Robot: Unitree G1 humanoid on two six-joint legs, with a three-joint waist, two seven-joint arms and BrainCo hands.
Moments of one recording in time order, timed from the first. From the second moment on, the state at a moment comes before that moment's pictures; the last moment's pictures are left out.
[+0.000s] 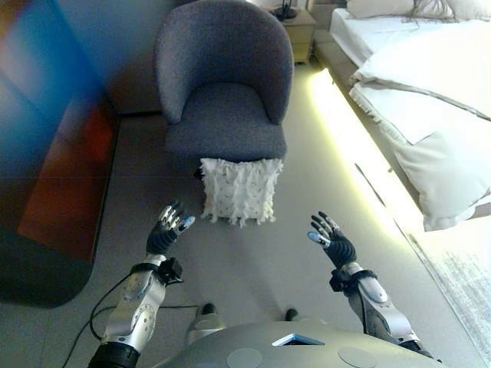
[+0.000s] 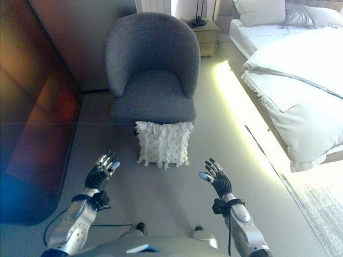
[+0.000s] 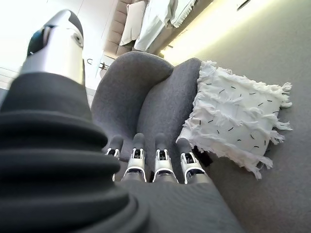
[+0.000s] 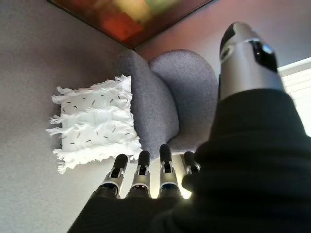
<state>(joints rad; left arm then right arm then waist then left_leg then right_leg) 0.29 0.39 -0.17 0.10 -0.65 -0.11 0.04 0.28 -0.37 0.30 0.18 0.62 -0.11 0.03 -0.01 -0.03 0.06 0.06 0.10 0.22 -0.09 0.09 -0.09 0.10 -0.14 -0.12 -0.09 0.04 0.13</state>
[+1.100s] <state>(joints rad) 0.17 0.42 -0.15 0.18 -0.68 -0.11 0.00 0.28 -0.28 0.21 0.26 0.69 -0.13 -0.01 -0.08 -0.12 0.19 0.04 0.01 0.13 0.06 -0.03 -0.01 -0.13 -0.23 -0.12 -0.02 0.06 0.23</state>
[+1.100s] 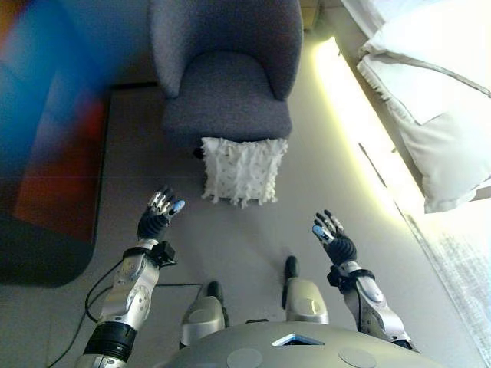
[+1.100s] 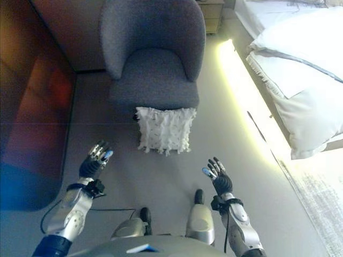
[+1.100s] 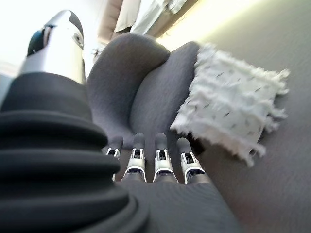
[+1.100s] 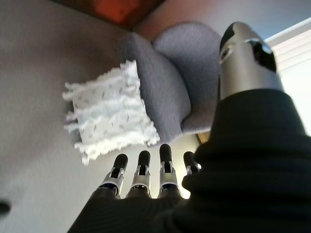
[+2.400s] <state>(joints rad) 0.23 0.34 -0.13 0.15 -0.88 -0.19 0.03 0.37 -0.37 0.20 0.24 0.67 -0.10 0.14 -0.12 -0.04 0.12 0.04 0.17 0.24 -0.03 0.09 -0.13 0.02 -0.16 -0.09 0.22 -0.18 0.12</state>
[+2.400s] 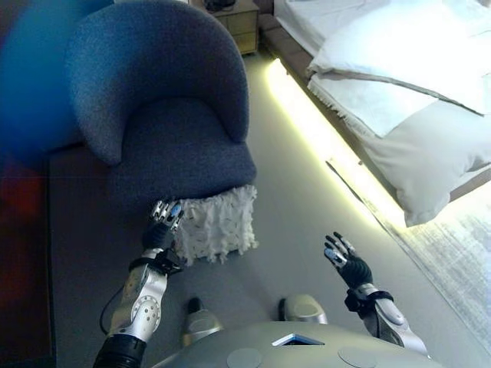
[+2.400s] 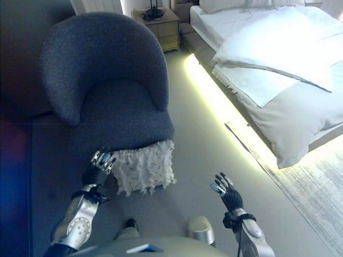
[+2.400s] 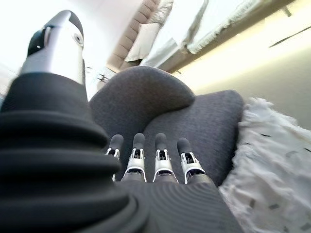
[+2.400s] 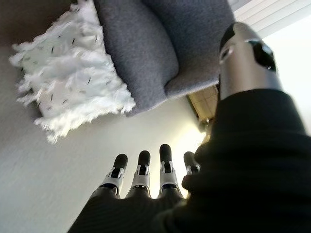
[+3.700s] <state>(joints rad) 0.29 0.39 -0.15 0.14 -0.73 -0.09 -0.08 0.32 -0.30 0.15 0.32 0.75 -0.13 0.05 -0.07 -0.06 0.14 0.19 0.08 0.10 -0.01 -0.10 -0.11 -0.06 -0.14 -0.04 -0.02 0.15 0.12</state>
